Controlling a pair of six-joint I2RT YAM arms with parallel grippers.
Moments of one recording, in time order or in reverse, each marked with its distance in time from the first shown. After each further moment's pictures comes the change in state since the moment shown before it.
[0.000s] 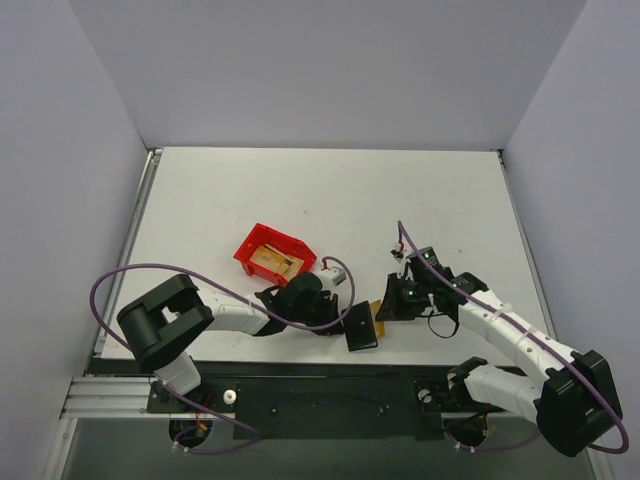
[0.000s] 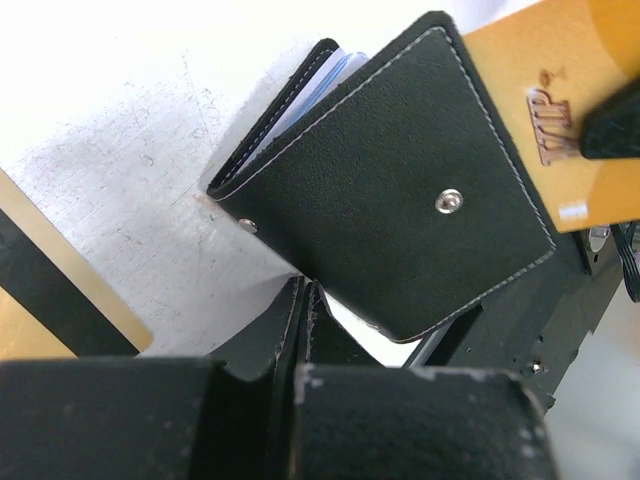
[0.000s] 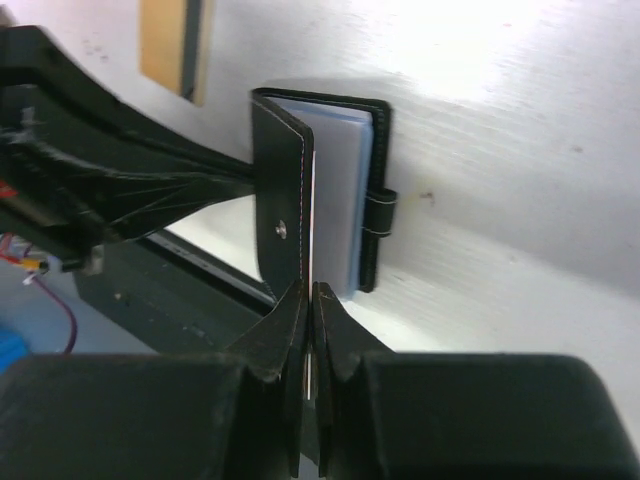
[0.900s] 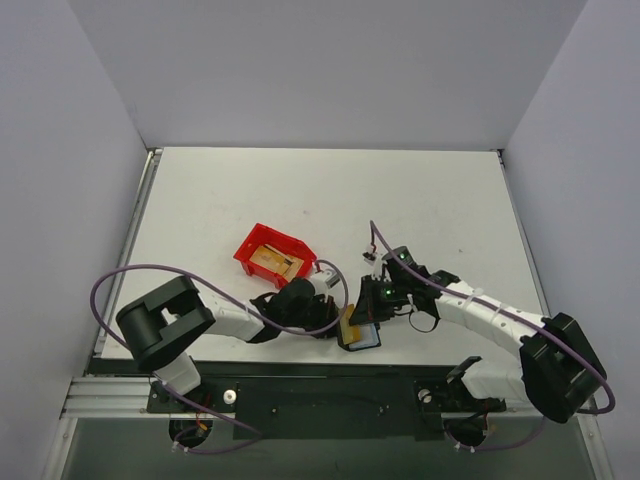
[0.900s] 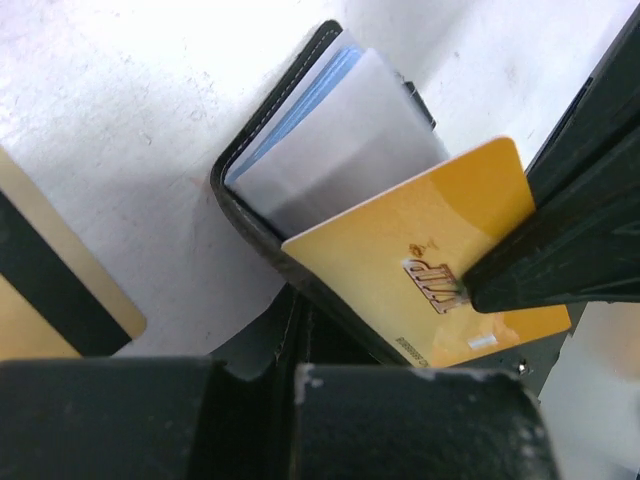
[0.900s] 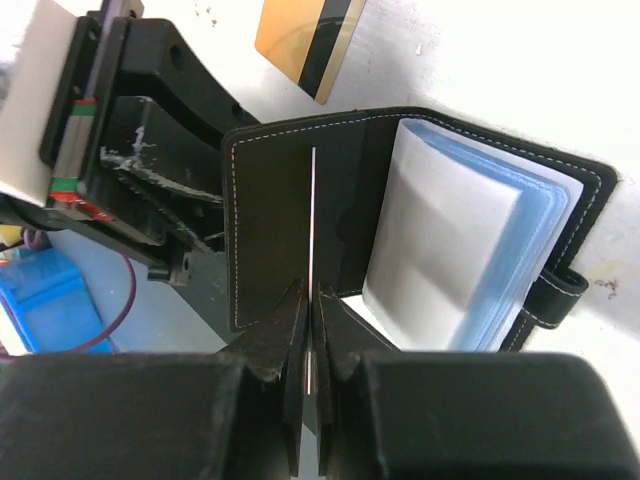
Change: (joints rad) left arm -0.003 0.006 -0.084 0.167 0.003 -0.062; right arm 0.119 0.161 0.000 0.254 -0.178 0.084
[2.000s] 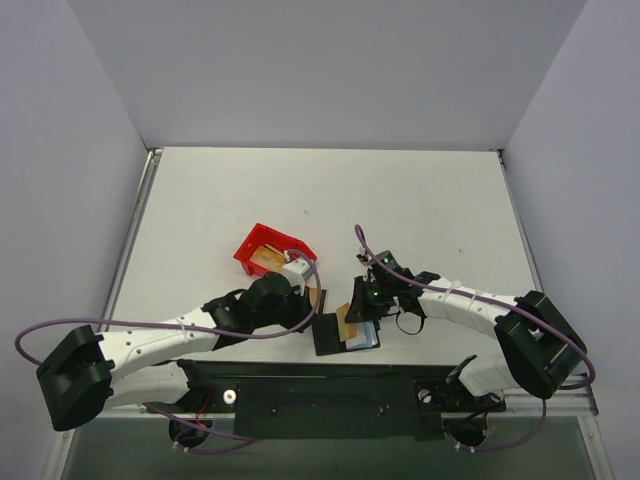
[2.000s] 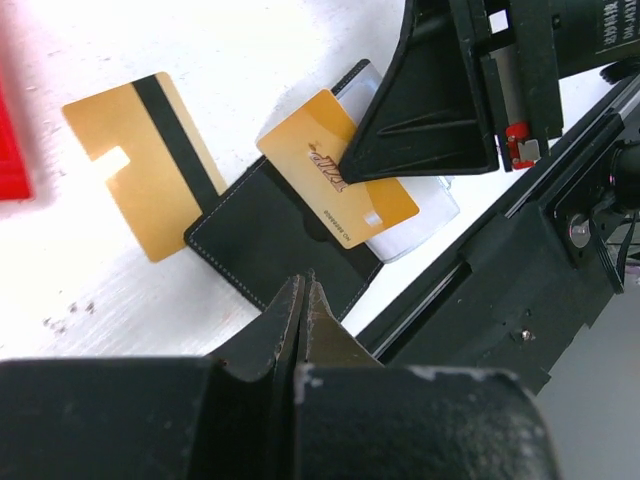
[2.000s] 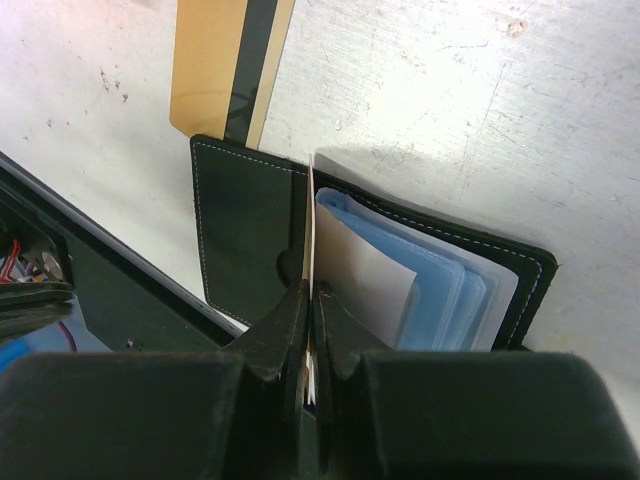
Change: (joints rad) left arm 0.000 -0.555 0.019 -0.563 -0.234 0.105; right arm 0.079 0.154 0.000 0.126 0.193 0.060
